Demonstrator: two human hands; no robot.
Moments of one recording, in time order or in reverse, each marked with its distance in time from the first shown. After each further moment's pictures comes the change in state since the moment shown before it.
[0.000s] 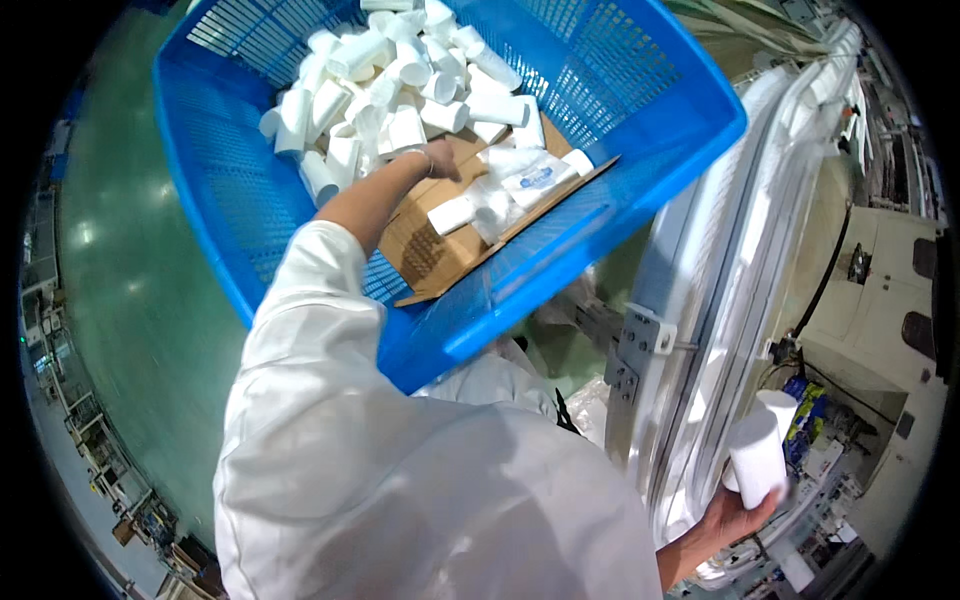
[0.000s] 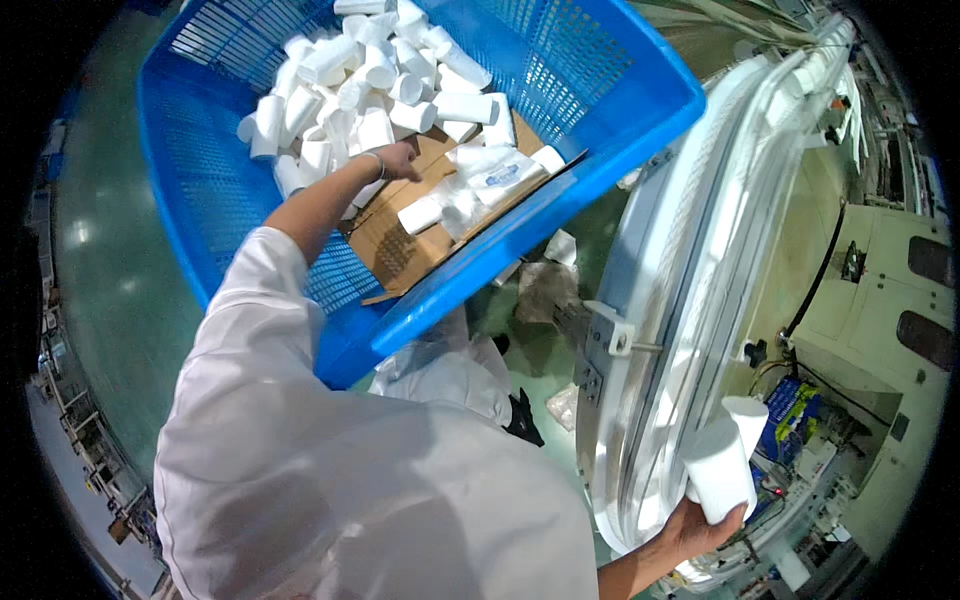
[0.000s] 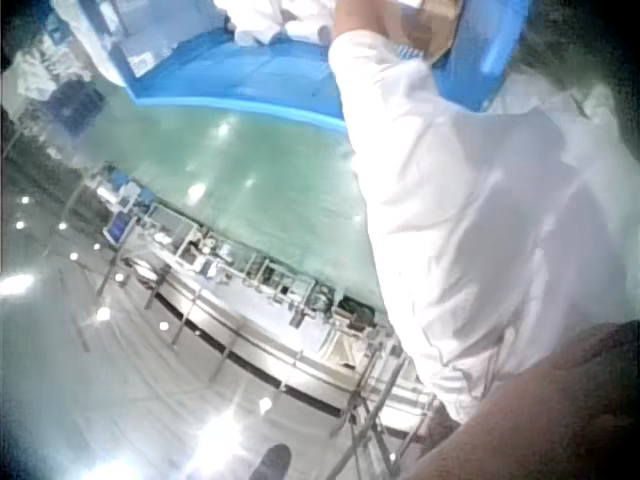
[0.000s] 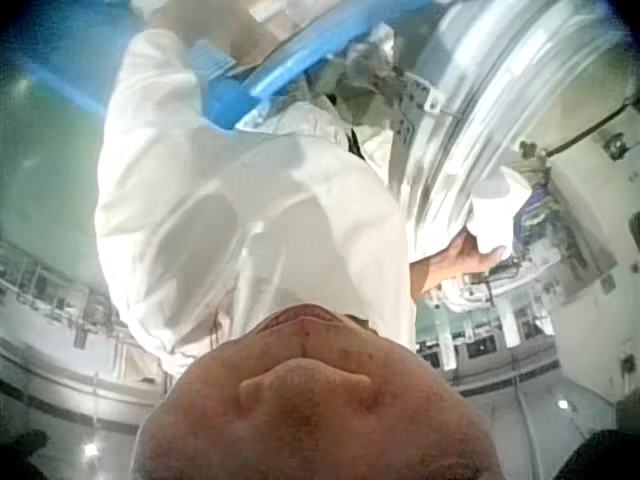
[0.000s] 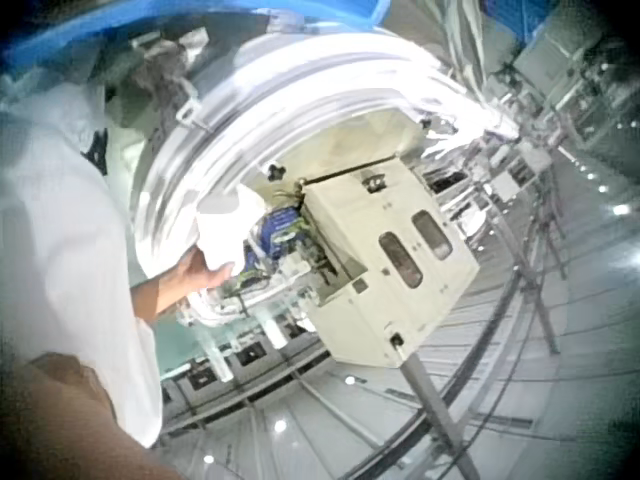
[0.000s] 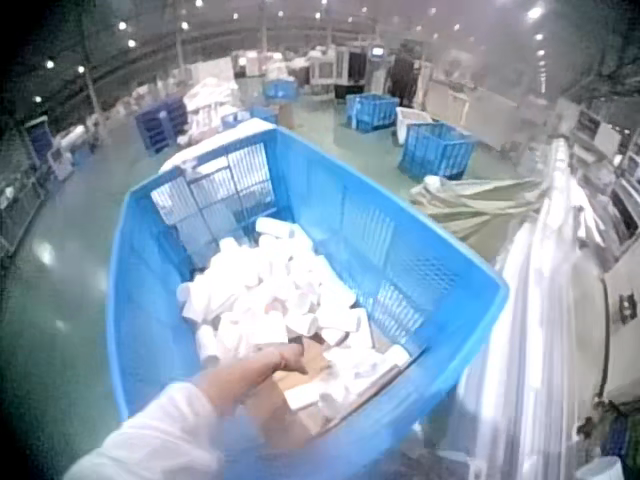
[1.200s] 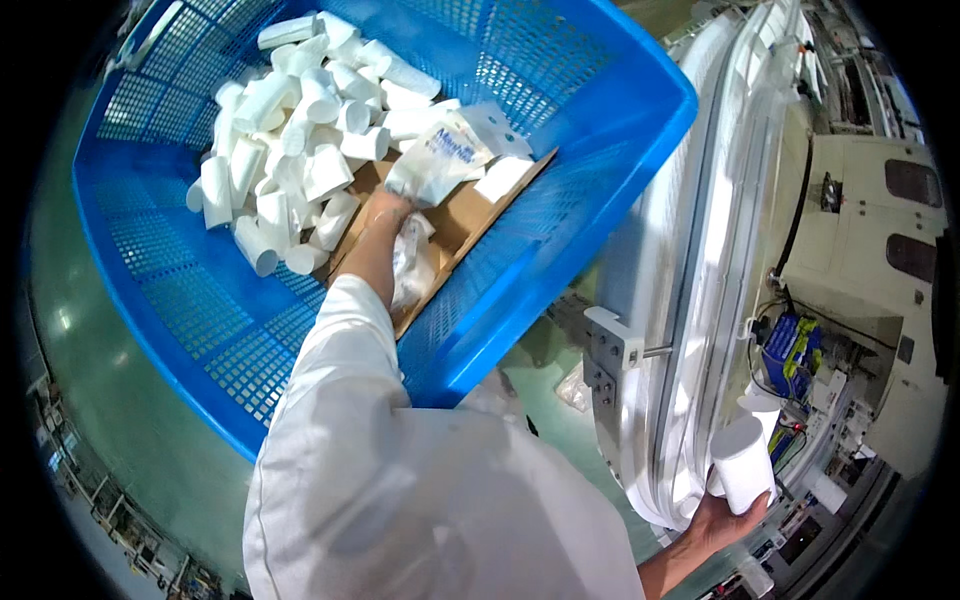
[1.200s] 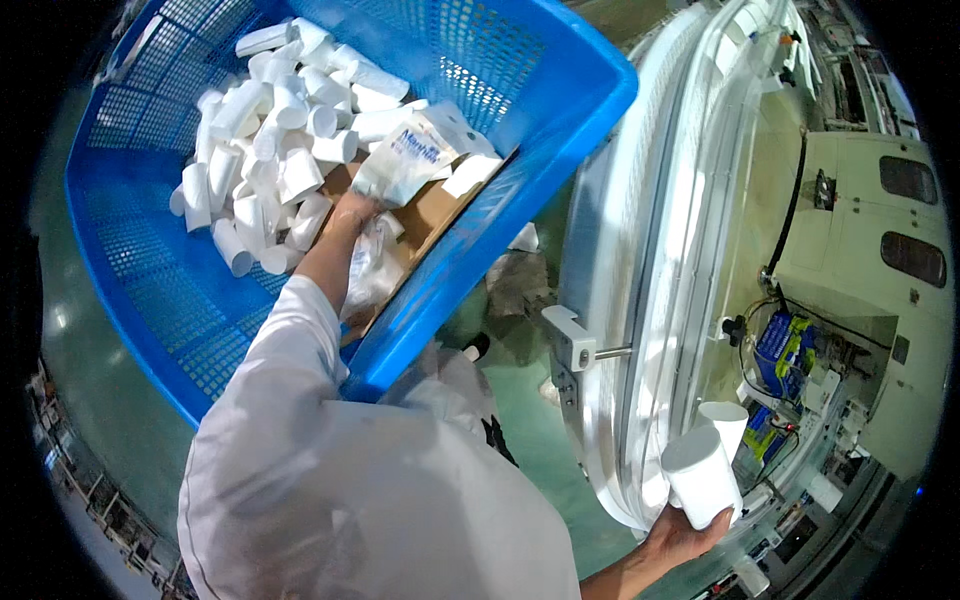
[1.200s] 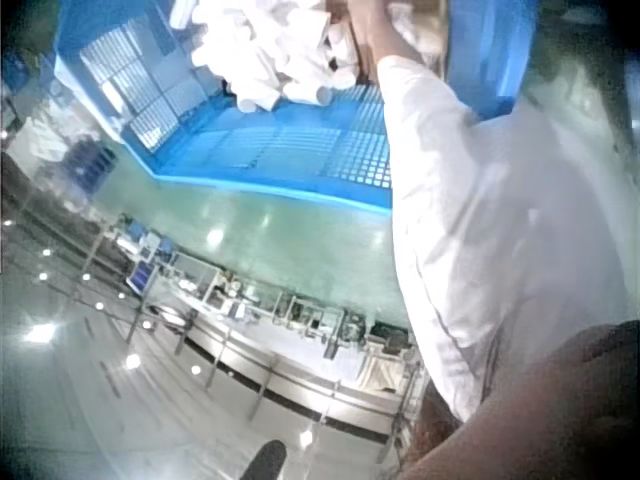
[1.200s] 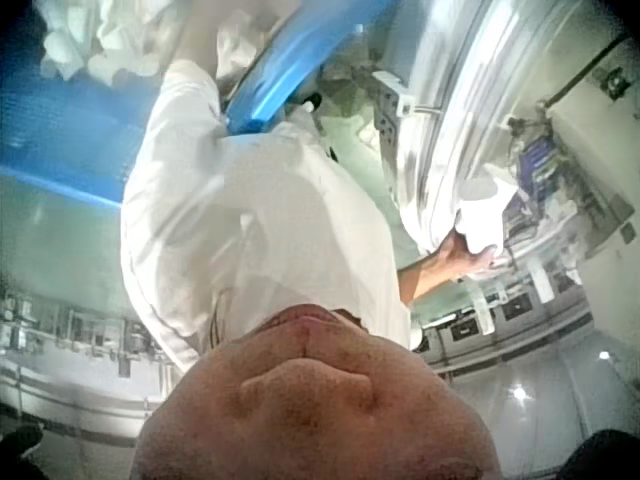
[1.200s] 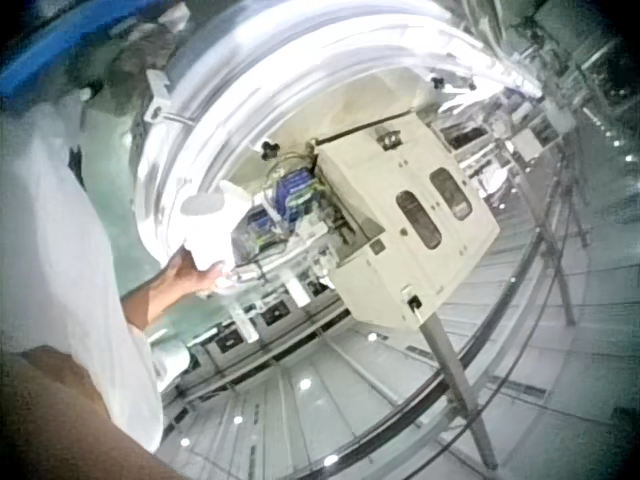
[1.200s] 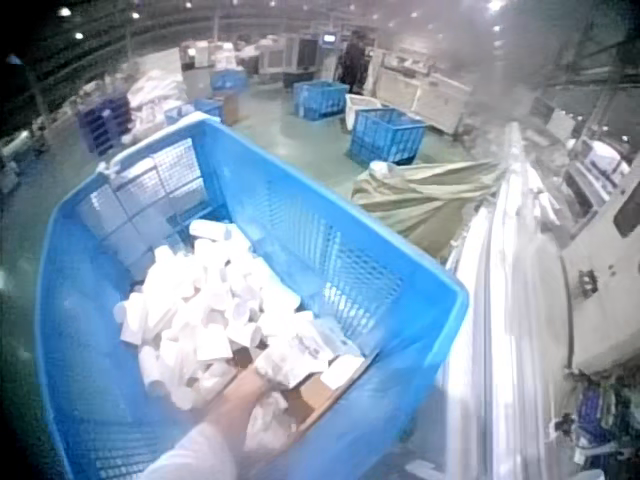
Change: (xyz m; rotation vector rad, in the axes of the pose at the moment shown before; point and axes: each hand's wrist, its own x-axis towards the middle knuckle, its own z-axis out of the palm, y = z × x) left_hand 0.132 -0.037 0.125 -0.619 0.441 -0.393; right_hand -0.020 -0.001 0.015 -0.044 0.158 -0.055
